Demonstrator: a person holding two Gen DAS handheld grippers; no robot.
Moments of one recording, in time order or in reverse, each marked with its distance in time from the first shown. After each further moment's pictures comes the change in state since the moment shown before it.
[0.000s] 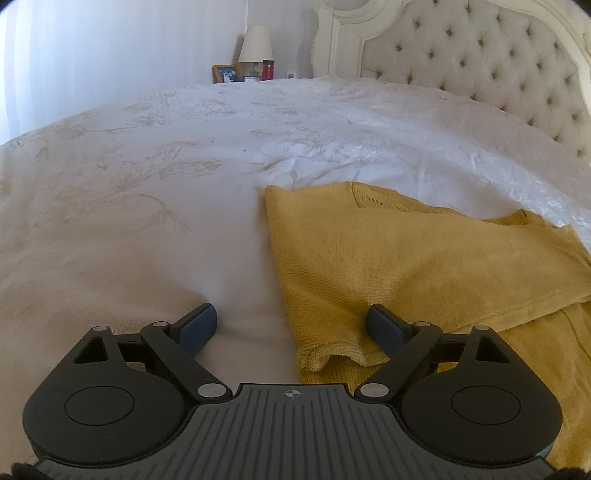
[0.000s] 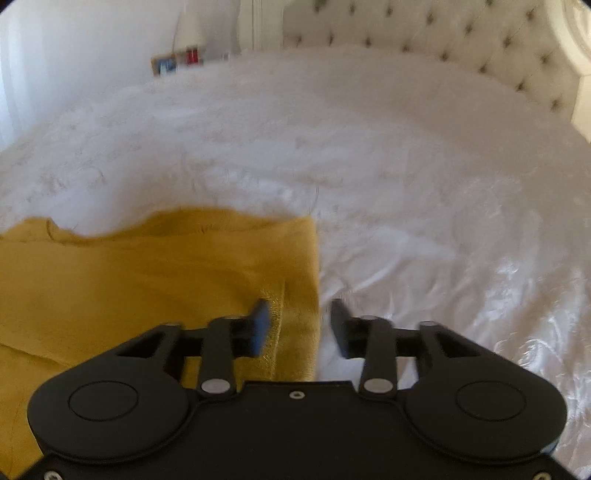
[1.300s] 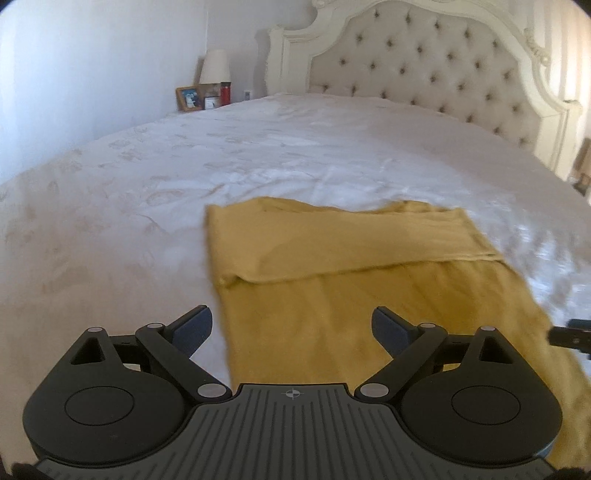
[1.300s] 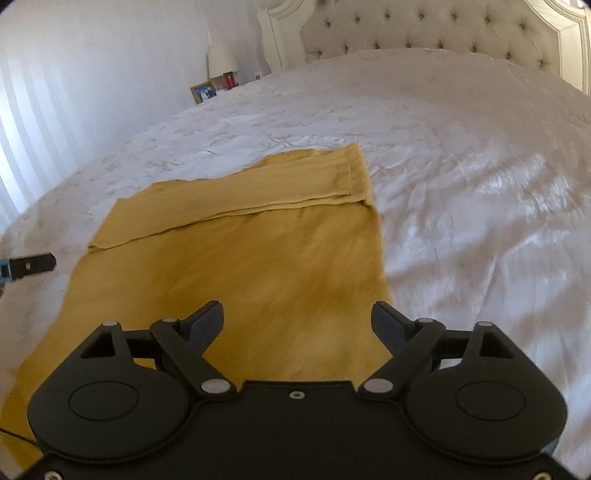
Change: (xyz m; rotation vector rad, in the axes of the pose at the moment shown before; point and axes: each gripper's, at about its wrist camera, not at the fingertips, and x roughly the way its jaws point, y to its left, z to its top) left arm -0.161 -0.052 -0.030 0.069 -0.016 -0.105; right arm -0.166 0.025 -0.128 0.127 -0.012 0.169
